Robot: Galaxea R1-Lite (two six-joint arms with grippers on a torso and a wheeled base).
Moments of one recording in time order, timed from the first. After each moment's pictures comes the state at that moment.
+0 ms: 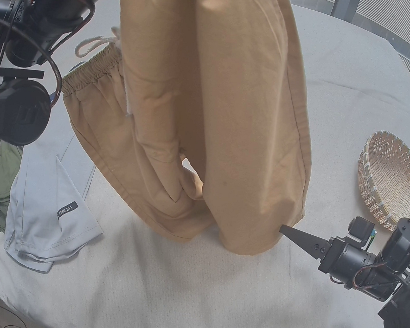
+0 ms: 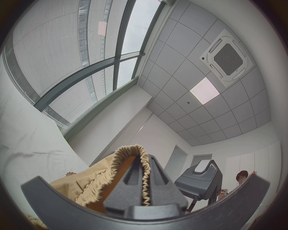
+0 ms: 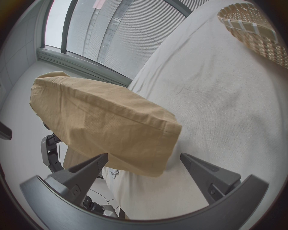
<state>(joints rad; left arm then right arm) -0.50 1.78 -1.45 -1.55 -1.06 -1.28 0.49 1.72 -0.19 -1.44 0.33 0.69</state>
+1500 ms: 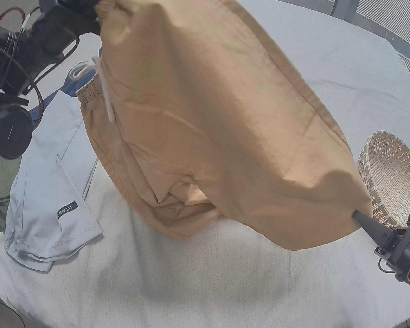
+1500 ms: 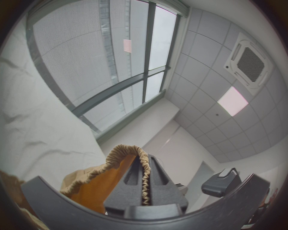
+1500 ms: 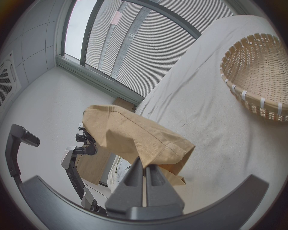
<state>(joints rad) -0.28 1.76 -1.28 -1.53 -0.91 -1.27 0.18 1.45 -0.06 -1.53 0.62 0.73</state>
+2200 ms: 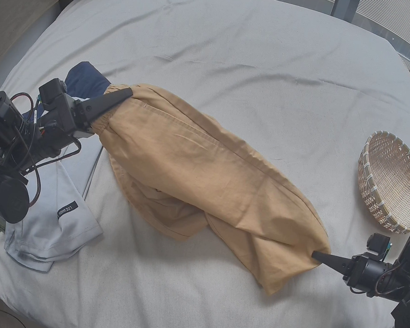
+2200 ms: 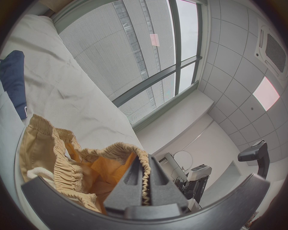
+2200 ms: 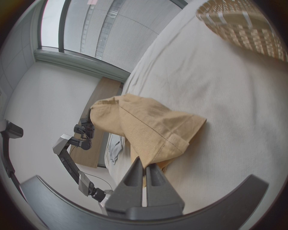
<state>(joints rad) -0.14 1.80 -0.78 -1.55 -0.89 -0.94 0.20 1.73 -0.02 -1.53 0.70 0.65</state>
